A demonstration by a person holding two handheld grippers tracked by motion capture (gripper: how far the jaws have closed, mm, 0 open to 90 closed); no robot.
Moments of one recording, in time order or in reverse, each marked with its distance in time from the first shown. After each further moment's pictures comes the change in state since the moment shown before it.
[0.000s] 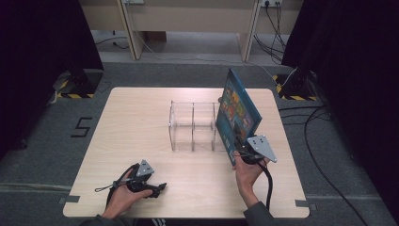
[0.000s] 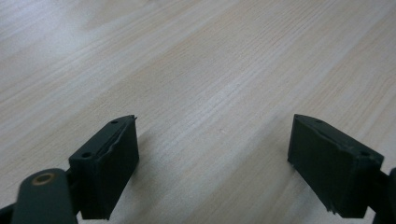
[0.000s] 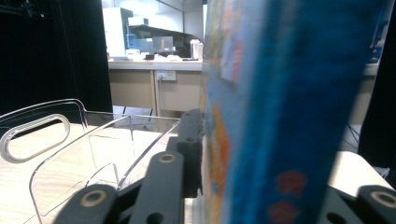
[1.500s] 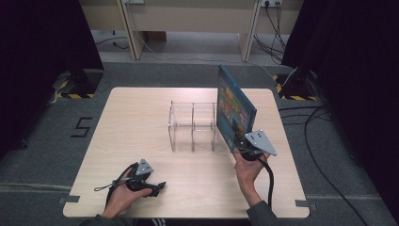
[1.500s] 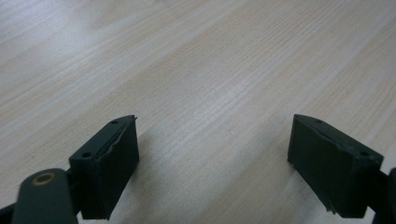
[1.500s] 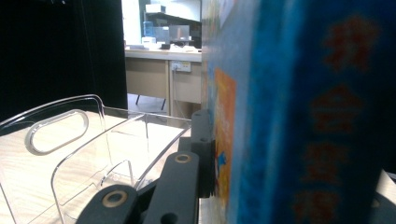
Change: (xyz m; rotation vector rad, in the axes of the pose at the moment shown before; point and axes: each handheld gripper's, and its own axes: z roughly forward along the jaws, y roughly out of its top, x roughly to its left) left arm 0.003 0.000 0.000 0.001 0.013 -0.012; right arm 0.003 0.015 0.007 0.049 0.072 -0.040
